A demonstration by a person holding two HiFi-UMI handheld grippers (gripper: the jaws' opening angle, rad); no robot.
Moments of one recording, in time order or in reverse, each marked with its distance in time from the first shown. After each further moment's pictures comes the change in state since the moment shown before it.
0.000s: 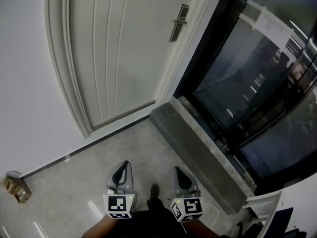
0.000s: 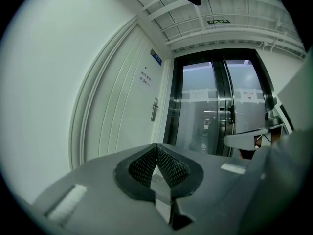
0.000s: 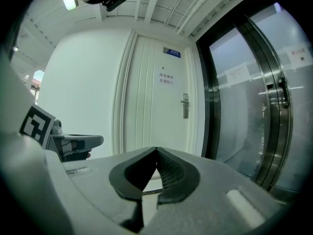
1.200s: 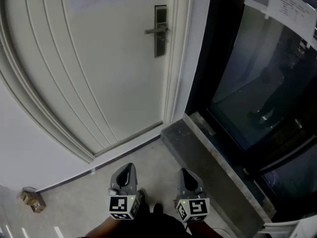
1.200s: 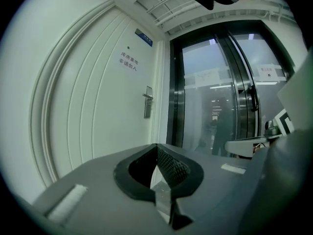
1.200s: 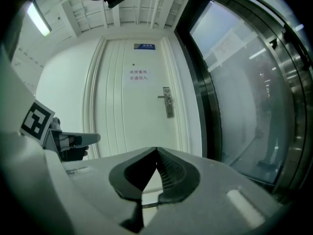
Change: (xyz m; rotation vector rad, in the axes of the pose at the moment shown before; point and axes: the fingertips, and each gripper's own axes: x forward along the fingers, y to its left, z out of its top) left arm 0.282 -0.093 0.015 0.097 0.049 0.097; right arm 0.195 -0.251 0.010 0.171 -0.048 0.094
